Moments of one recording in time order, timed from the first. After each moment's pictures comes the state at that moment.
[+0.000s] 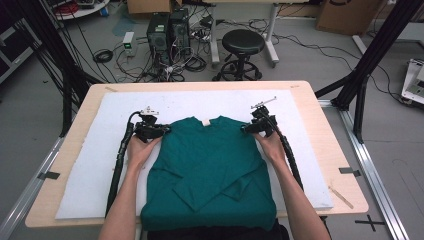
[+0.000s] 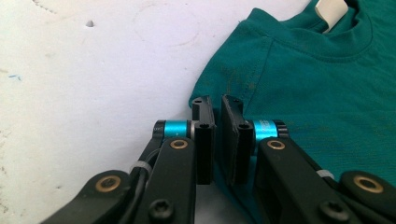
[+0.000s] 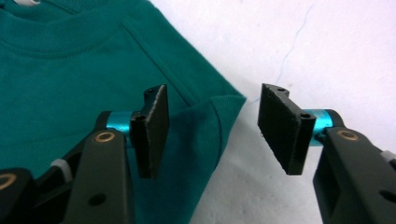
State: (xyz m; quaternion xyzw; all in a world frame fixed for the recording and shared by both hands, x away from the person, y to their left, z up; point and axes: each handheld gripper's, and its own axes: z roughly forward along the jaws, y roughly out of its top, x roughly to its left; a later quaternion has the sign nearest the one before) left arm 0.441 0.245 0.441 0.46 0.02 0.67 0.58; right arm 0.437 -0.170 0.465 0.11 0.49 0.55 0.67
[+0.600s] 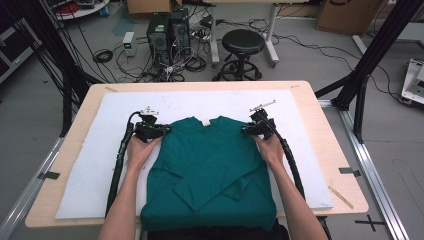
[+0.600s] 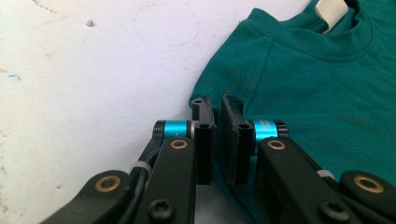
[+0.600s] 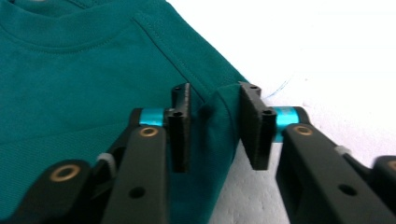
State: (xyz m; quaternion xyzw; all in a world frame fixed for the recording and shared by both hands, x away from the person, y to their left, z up) left arm 0.441 0.245 0.441 0.46 0.02 0.67 0.58; right arm 0.443 -0.166 0.457 0.10 0.49 0.55 0.67
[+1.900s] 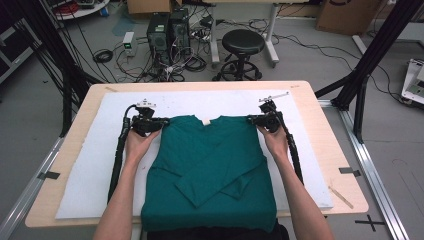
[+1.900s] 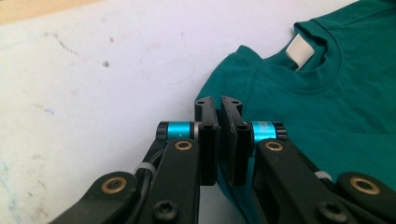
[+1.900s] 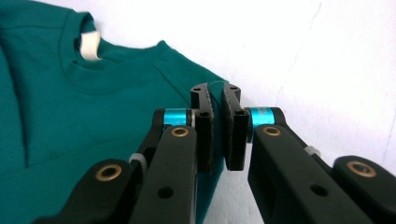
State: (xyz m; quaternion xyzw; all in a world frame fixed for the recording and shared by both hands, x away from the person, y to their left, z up) left arm 0.404 0.243 0.438 0.45 0.01 0.67 0.59; right arm 0.412 -0.186 0.461 0.06 0.49 0.61 0.62
